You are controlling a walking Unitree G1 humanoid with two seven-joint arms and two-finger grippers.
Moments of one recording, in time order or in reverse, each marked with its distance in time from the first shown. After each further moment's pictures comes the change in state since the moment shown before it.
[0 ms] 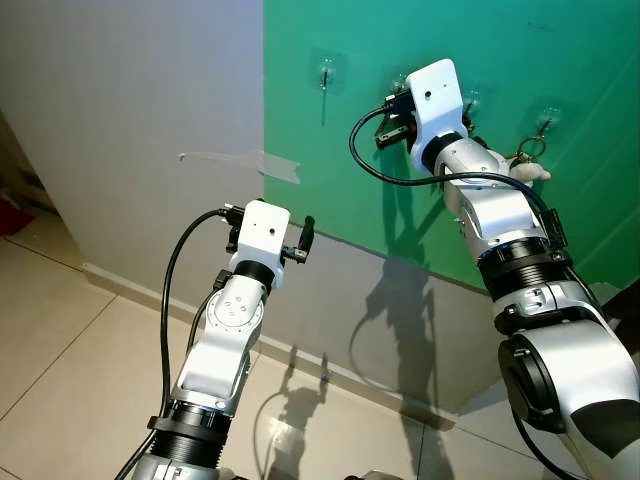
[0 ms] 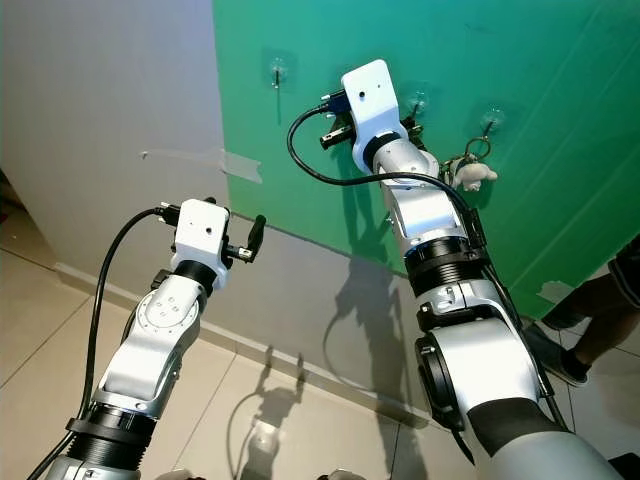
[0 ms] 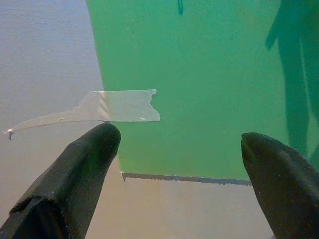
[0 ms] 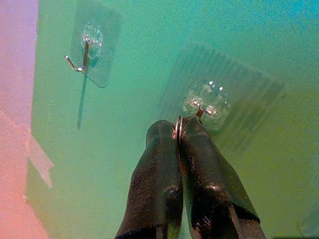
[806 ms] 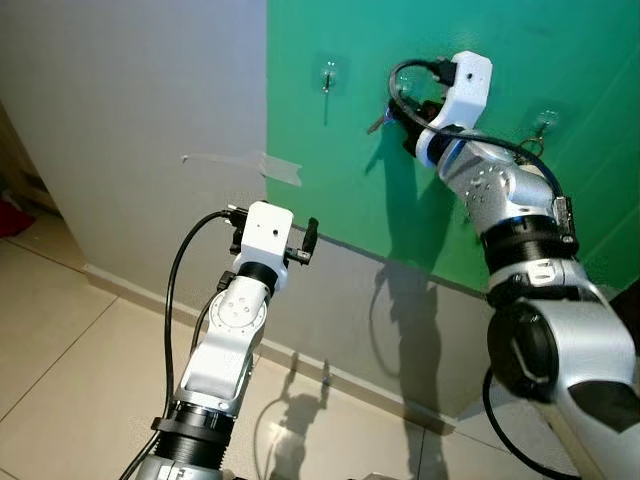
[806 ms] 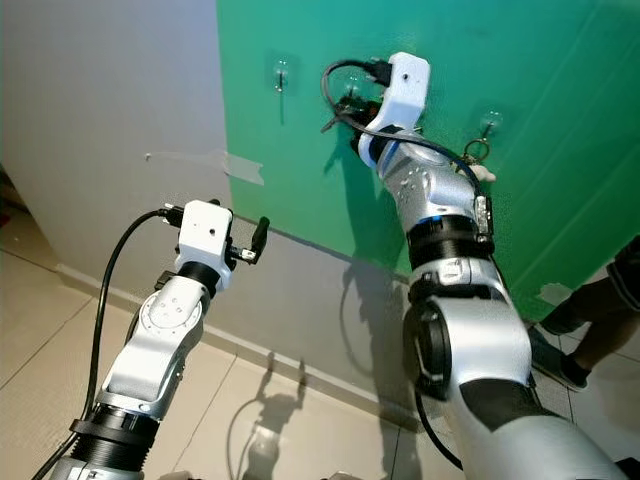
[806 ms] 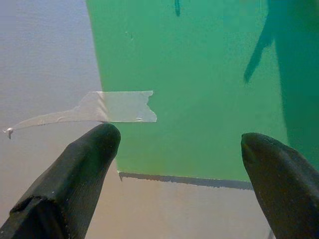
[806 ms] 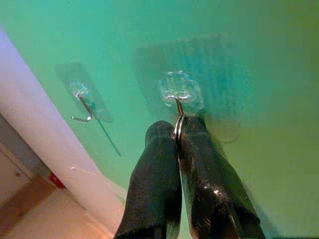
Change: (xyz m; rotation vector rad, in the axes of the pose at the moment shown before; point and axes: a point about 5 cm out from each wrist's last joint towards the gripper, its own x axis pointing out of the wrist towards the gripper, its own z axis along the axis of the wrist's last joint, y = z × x) left arm -0.001 -0.005 -0.001 -0.016 0.010 -0.013; right arm 0.007 -0.015 -0.003 0.692 0.086 -0.038
